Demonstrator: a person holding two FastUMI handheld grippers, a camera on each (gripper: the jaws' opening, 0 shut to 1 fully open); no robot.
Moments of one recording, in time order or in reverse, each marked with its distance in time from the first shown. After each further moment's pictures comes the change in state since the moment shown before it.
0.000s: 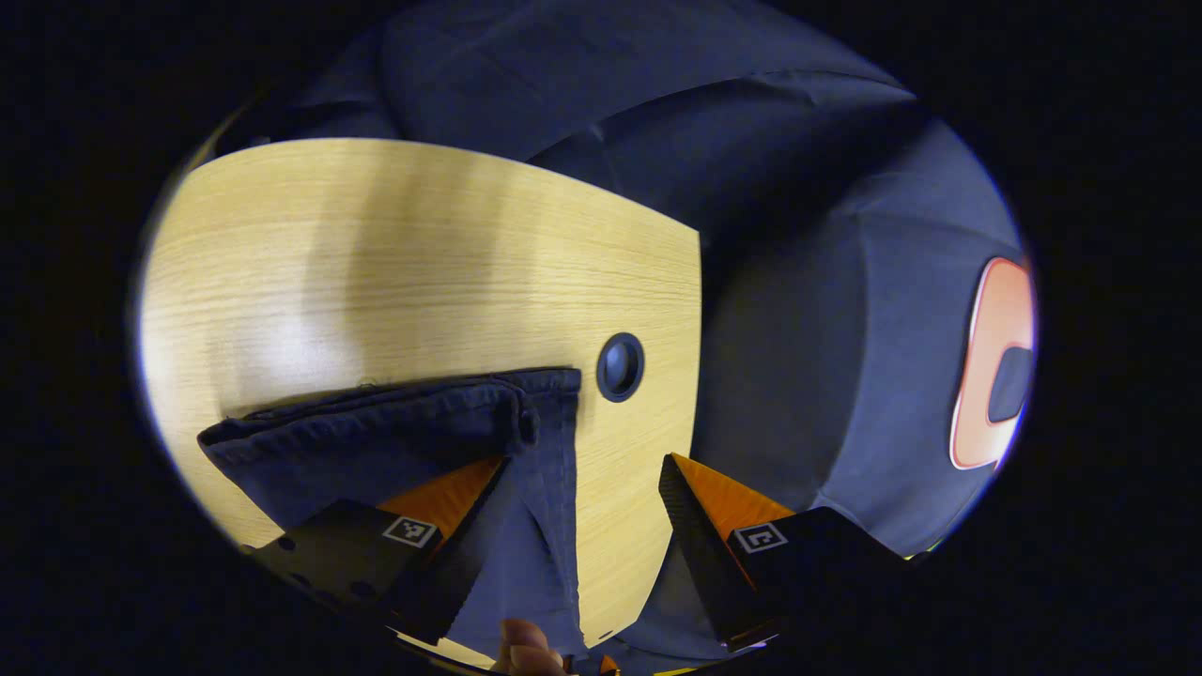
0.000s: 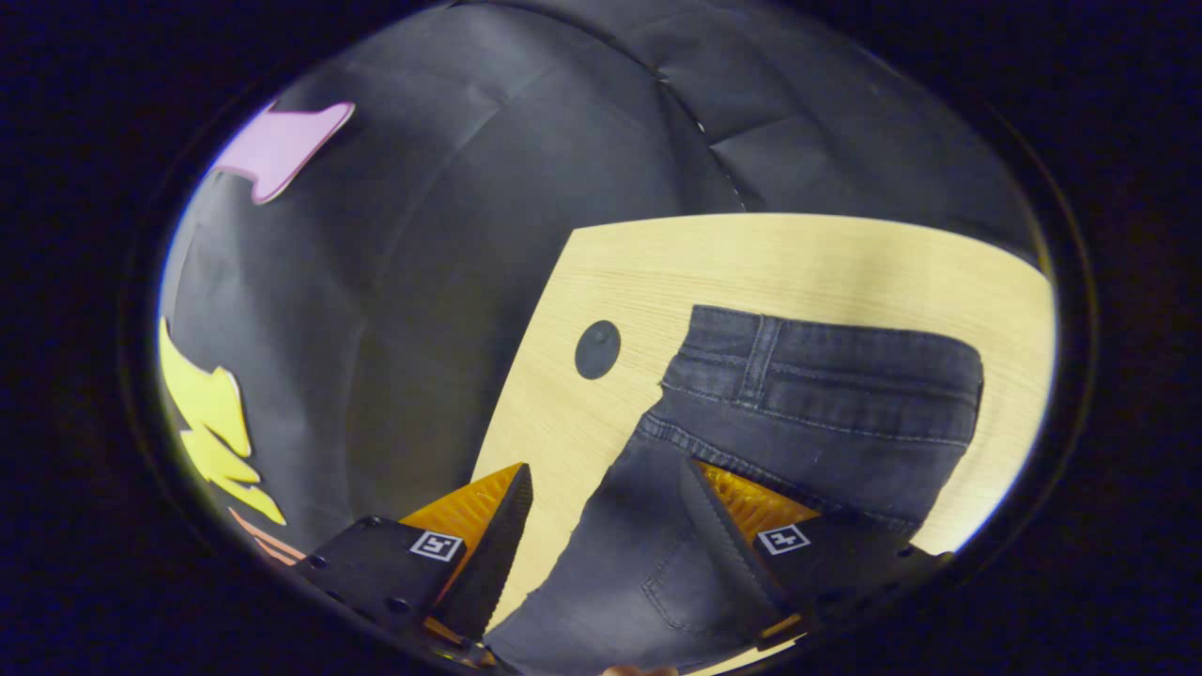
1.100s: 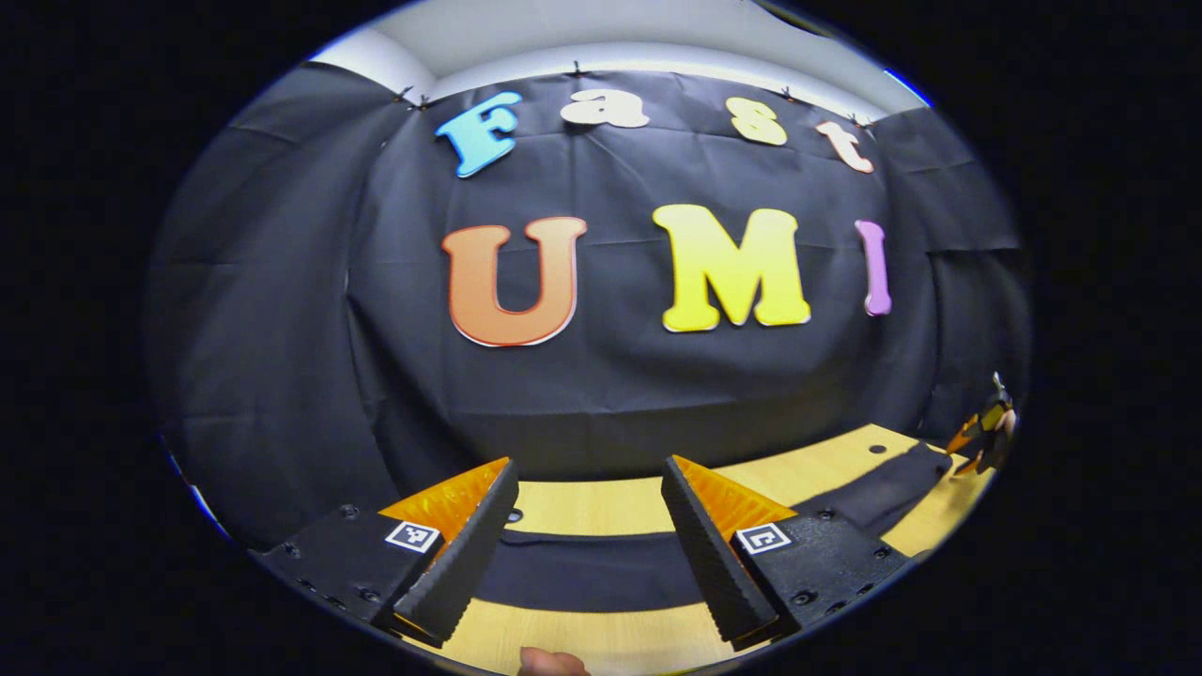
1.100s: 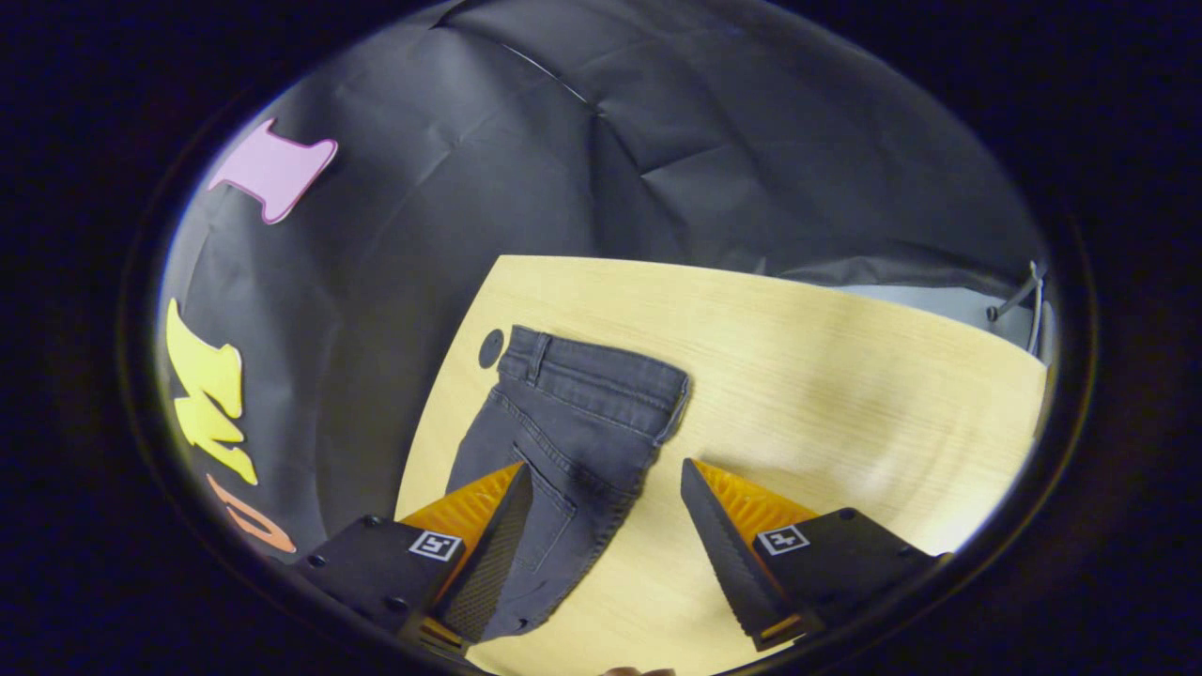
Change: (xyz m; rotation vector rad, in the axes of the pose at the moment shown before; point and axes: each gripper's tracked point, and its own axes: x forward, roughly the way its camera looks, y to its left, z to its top) left arm -0.220 -0.054 -0.188 1.565 -0.582 -0.395; right arm -0.094 -0.125 0.007 -0.010 -0.035 -0.121
